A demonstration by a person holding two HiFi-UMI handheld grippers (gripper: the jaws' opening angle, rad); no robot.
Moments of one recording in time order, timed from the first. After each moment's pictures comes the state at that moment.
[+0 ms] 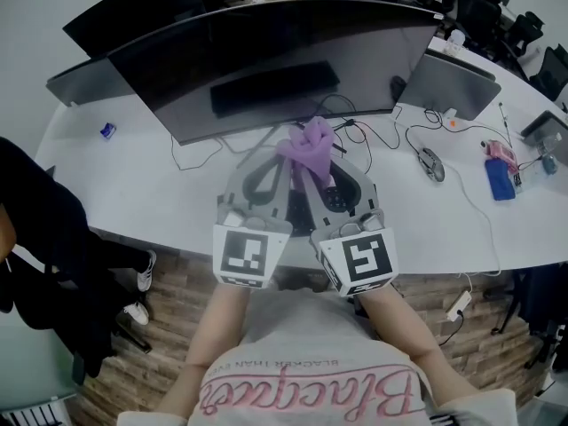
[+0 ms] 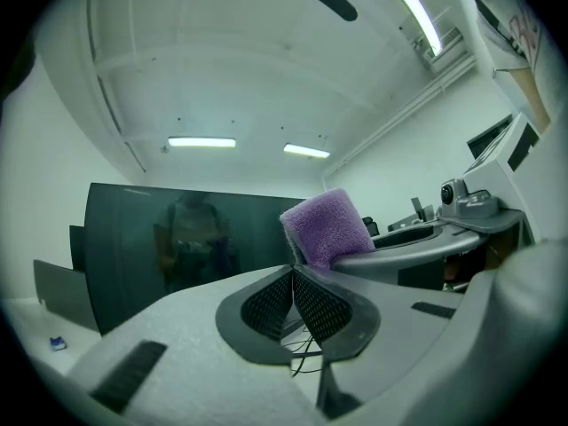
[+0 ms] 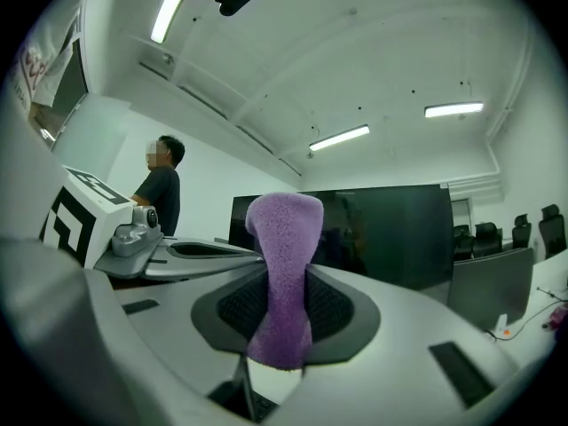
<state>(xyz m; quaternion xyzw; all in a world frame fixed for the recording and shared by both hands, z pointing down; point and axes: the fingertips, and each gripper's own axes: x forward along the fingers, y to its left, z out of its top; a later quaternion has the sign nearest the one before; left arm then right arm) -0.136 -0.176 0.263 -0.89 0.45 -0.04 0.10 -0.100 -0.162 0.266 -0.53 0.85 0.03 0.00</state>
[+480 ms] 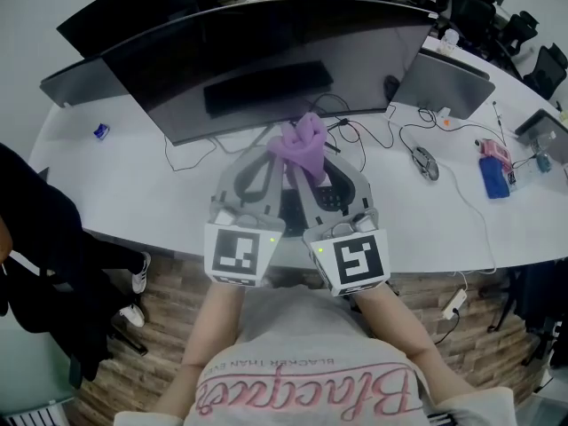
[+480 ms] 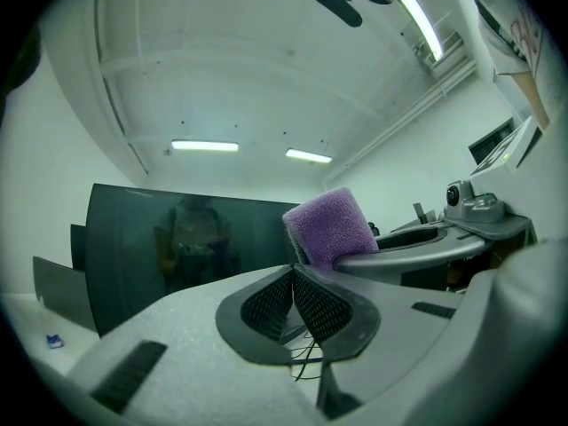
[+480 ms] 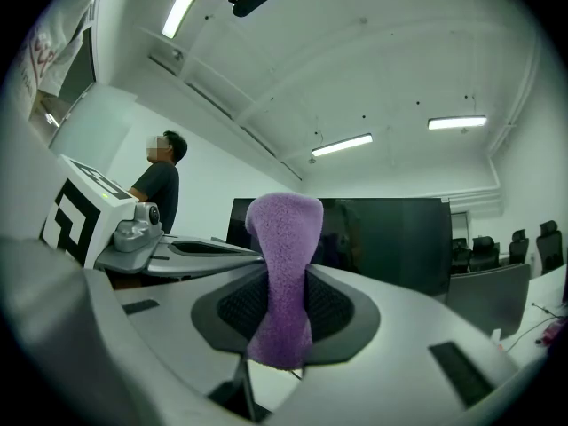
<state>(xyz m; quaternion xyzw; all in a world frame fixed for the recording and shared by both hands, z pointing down) -0.139 -0.179 0.256 -0.89 0.45 -0.02 0.09 -0.101 -0.164 0.256 -0.54 0.84 0.06 -0.01</state>
